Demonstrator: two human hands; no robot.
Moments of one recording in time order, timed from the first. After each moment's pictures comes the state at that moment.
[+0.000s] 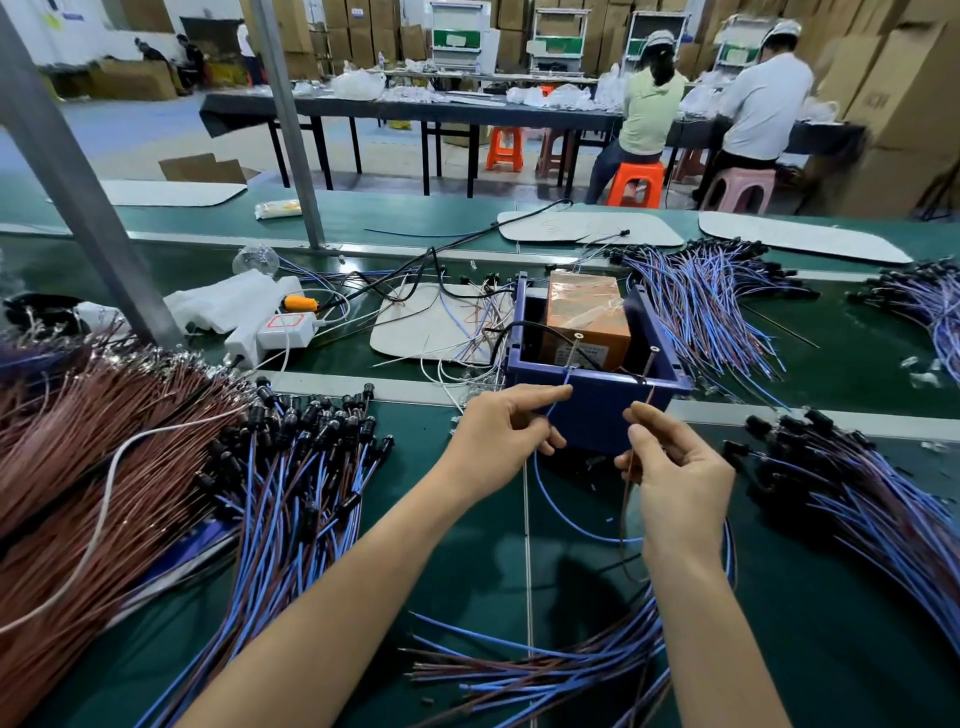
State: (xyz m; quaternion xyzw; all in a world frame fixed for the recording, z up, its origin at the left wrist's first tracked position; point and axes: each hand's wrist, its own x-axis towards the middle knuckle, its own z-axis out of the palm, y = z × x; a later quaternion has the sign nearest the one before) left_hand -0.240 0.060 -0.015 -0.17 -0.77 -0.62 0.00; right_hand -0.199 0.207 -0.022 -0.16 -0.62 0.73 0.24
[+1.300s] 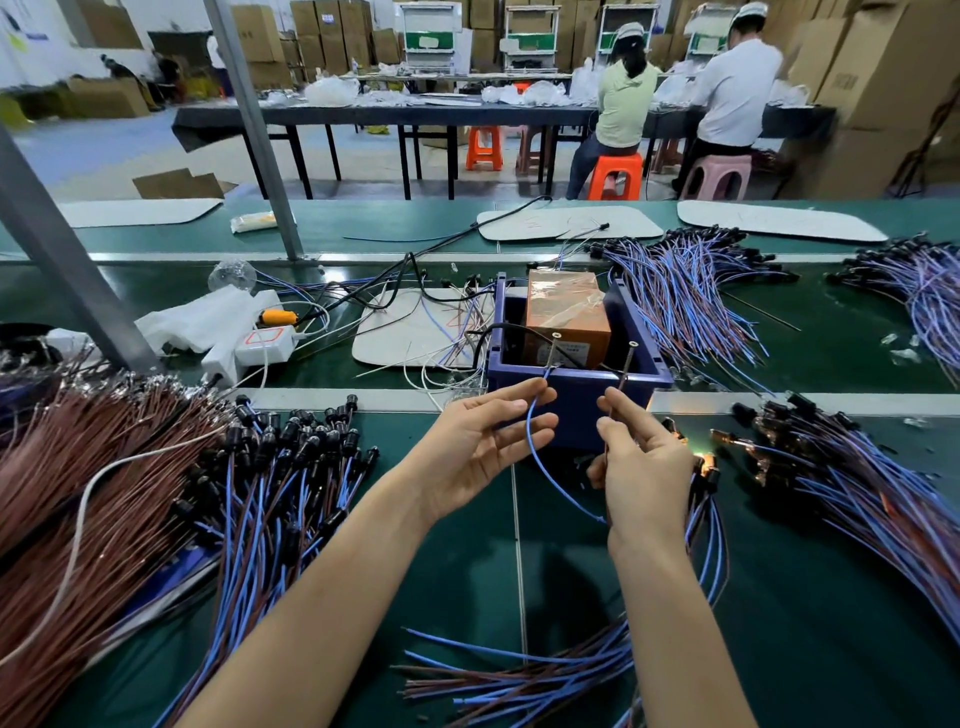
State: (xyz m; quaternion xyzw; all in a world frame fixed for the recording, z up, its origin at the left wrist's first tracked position) left_hand -0.245 0.051 -0.006 -0.03 -0.46 -0.86 -0.24; right_hand -0.204 0.192 -0.019 -0.19 -0.62 0.73 0.22
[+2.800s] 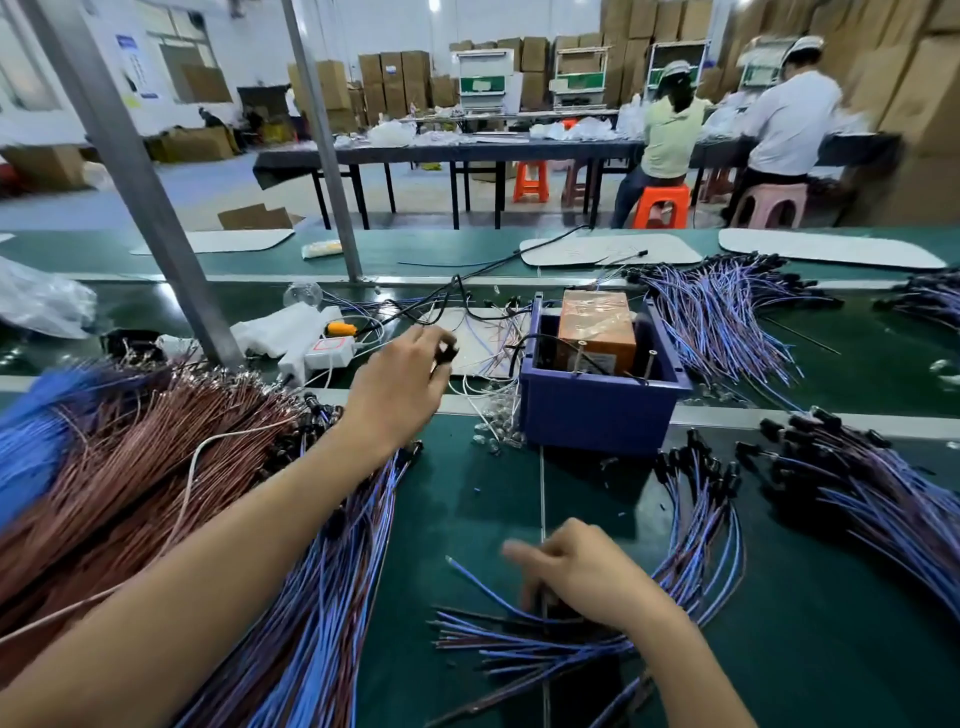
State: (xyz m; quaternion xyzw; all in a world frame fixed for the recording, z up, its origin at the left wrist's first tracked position) left_hand -0.231 -0.021 0.045 -0.10 -0.96 -0.15 0.23; right_hand -0.150 0.178 -0.035 0.09 -0.90 0.39 -0.19
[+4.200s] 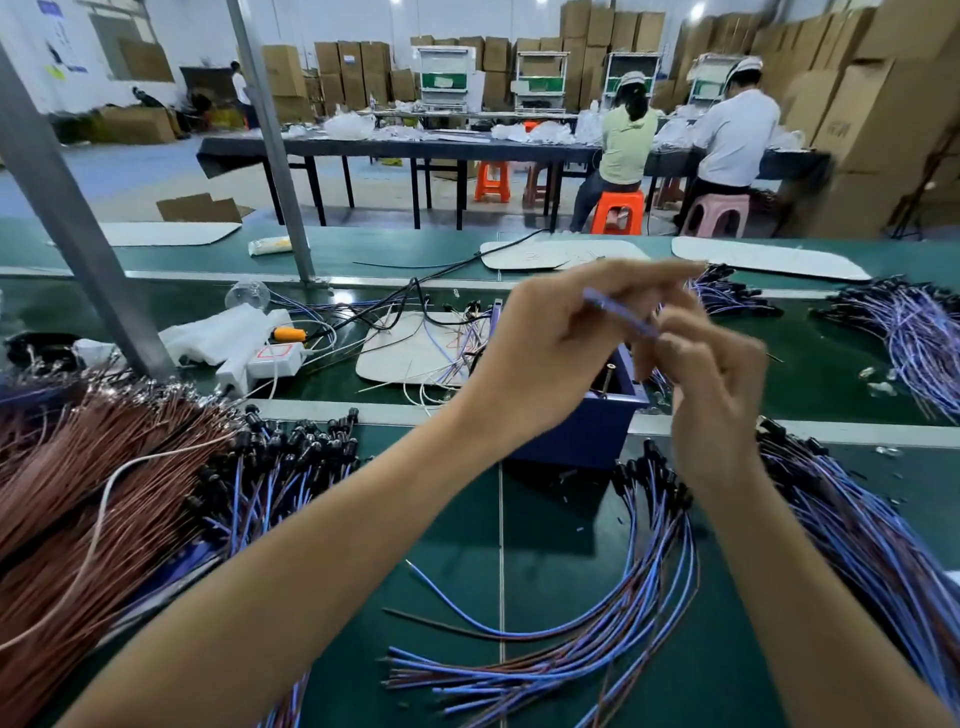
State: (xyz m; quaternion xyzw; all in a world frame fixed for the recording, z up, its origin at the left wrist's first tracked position) left_hand -0.195 0.105 0.117 -0.39 -0.68 -0.59 0.17; right_hand -0.201 0.236 0.074 0.22 -0.68 0.61 0.35
